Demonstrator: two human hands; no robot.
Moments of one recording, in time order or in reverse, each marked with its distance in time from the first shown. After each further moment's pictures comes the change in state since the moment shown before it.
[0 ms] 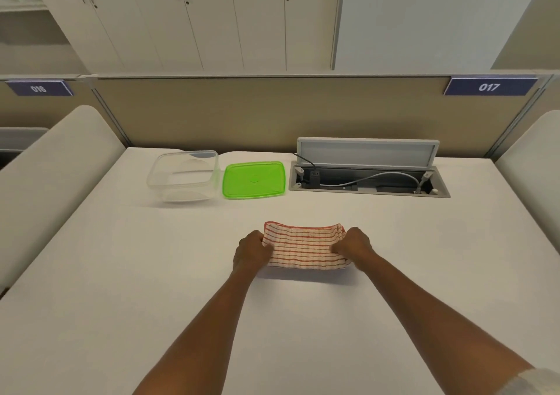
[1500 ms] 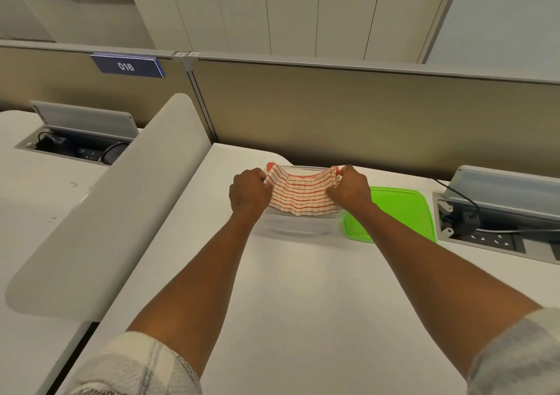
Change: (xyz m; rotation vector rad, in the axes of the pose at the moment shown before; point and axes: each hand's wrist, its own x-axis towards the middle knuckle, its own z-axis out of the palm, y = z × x) left_hand 0.284 -0.154 -0.257 0.160 0.384 0.023; right_hand 0.087 -0.383 0.212 -0.177 0.142 -0.404
